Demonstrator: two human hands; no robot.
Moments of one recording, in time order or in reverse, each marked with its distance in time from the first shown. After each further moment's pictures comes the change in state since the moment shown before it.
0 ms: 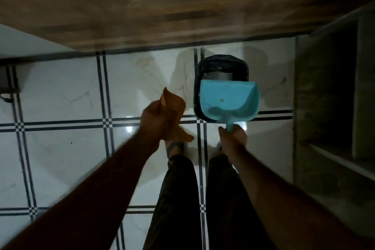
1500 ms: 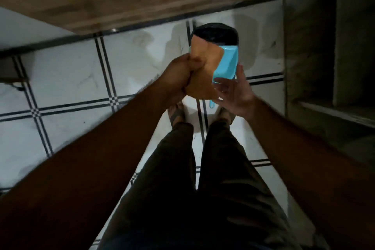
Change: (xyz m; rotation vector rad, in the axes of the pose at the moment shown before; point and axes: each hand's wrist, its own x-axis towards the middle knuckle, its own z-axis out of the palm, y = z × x) left_hand -0.096 0.063 0.045 -0.178 -0.370 0.028; right_hand -0.111 -0.042 -0.121 0.890 -0.626 0.124
